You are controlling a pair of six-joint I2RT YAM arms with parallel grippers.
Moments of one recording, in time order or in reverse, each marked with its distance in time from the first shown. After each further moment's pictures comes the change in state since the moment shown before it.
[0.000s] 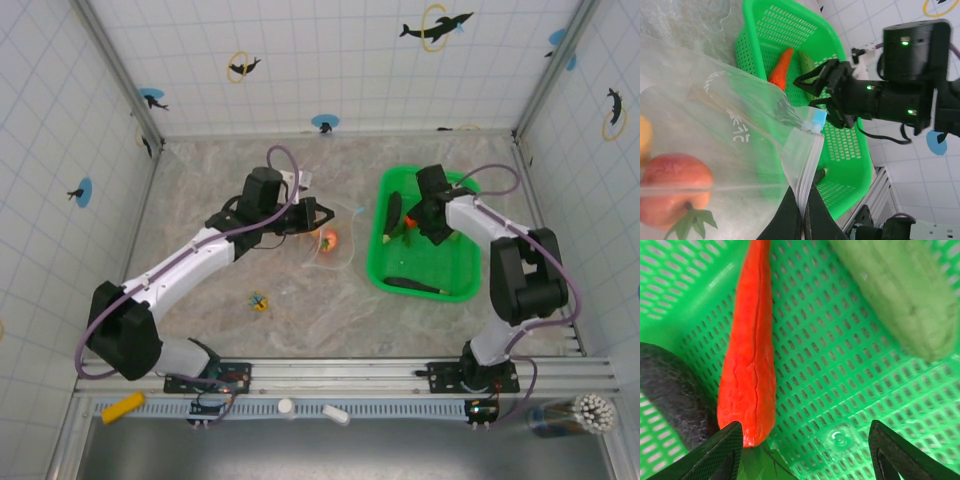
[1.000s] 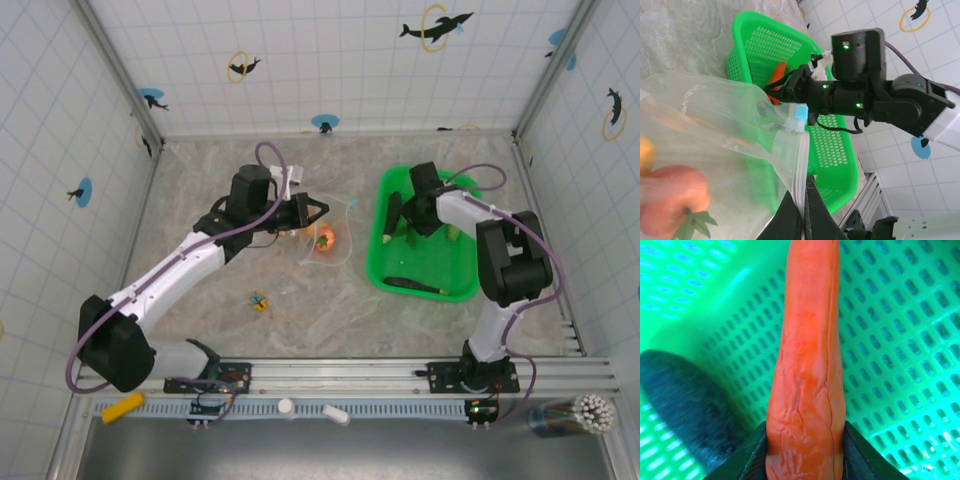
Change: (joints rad) left arm 0.026 -0.074 0.000 -0.002 0.013 -0.002; right arm -0.003 0.093 0.043 0.117 -0.076 -0.012
